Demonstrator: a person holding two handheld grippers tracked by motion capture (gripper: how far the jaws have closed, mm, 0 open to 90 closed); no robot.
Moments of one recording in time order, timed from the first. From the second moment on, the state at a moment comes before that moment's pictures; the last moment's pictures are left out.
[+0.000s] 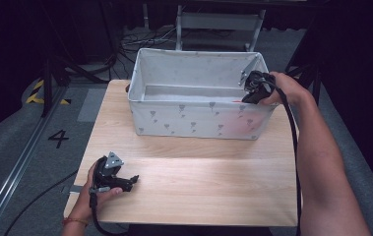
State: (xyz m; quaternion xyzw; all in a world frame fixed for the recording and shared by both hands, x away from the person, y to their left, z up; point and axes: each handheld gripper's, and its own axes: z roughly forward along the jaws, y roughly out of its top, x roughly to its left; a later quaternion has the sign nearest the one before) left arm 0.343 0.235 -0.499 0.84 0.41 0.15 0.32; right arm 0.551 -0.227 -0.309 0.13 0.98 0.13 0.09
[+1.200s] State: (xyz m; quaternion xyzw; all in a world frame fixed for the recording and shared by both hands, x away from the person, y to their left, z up) left arm 0.342 0.234 -0.499 0.84 0.42 0.14 0.32; right arm 0.511 -0.271 -0.282 0.31 0.86 0.35 0.23
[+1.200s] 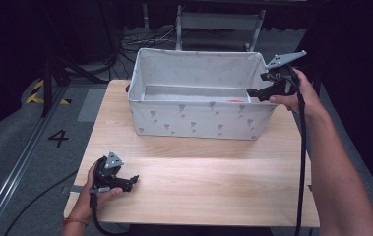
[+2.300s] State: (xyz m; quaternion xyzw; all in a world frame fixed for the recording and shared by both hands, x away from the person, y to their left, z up) left arm 0.342 0.234 -0.499 0.84 0.42 0.15 0.32; right arm 0.419 -0.290 -0.298 0.29 0.86 0.32 0.29
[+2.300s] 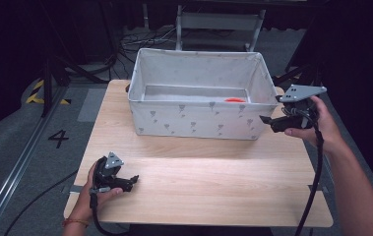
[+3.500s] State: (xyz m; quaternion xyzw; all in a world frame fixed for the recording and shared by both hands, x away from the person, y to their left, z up) left arm 0.342 0.234 -0.499 0.84 0.42 0.15 0.32; right arm 0.380 -0.318 -0.412 0.29 0.88 0.27 0.25
